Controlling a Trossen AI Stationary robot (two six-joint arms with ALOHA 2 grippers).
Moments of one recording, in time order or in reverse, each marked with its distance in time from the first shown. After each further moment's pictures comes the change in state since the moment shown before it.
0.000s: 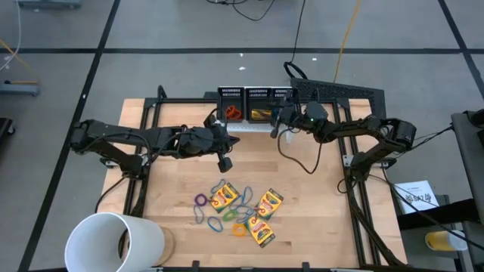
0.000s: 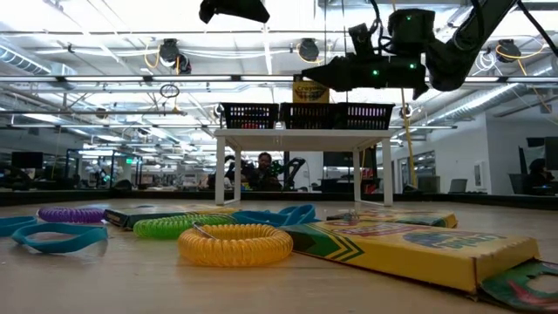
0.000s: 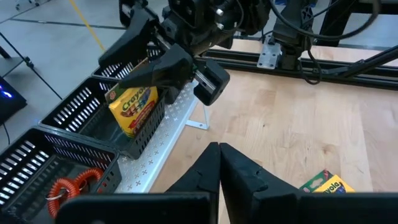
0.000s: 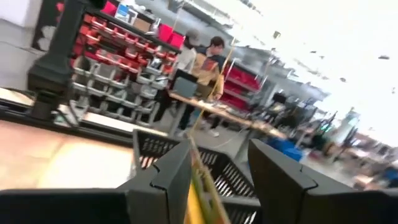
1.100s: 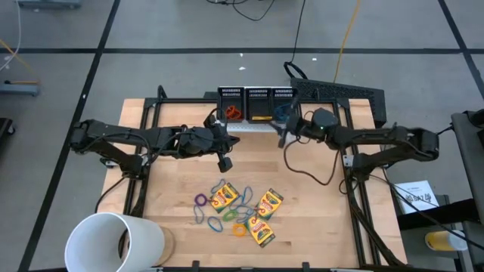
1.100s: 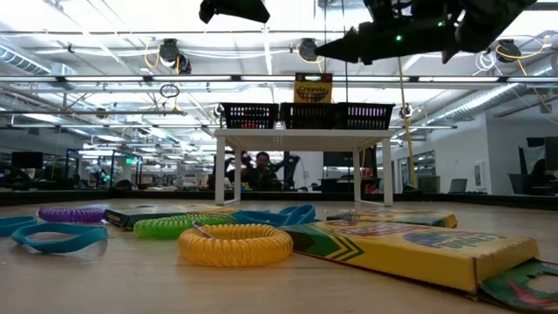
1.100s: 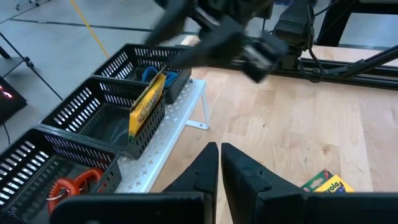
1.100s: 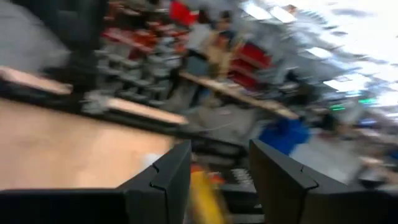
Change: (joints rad) left arm 0.000 0.000 0.000 0.000 0.000 0.002; right arm 0.175 -0.303 0.000 -0.450 0.158 0.009
